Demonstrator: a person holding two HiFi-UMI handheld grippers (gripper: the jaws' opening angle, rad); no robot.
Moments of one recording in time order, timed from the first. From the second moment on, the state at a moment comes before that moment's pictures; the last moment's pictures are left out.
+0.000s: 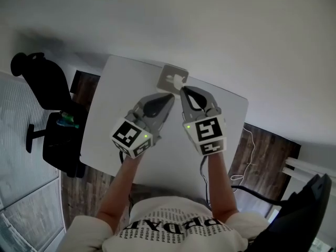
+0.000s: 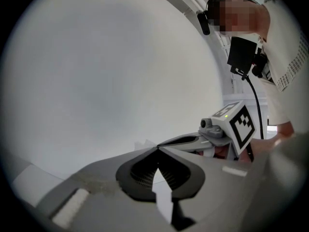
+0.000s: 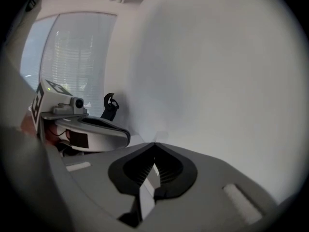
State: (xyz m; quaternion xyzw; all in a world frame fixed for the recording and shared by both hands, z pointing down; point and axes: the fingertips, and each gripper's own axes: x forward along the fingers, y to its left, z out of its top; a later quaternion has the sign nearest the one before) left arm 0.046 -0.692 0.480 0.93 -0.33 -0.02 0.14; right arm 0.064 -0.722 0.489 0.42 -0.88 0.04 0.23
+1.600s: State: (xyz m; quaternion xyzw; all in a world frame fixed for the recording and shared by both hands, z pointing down) left arm 0.085 -0.522 0.346 0.95 -0.30 -0.05 0.09; right arm 0.099 -0.561 0.326 0.44 -0.89 -0.04 0.14
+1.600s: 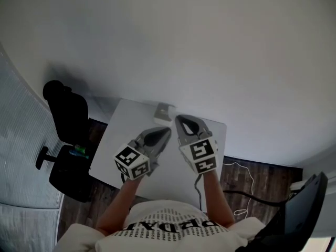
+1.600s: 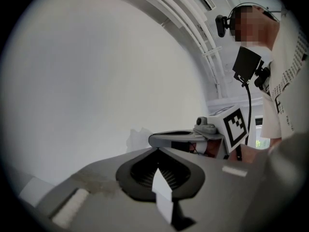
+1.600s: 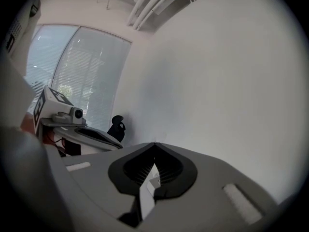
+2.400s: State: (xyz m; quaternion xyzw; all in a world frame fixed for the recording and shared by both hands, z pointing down) left arm 0.075 -0.483 0.339 0.94 -0.32 -0.04 0.08; right arm 0.098 -0.524 0.325 0.43 -0.89 -0.04 0.13
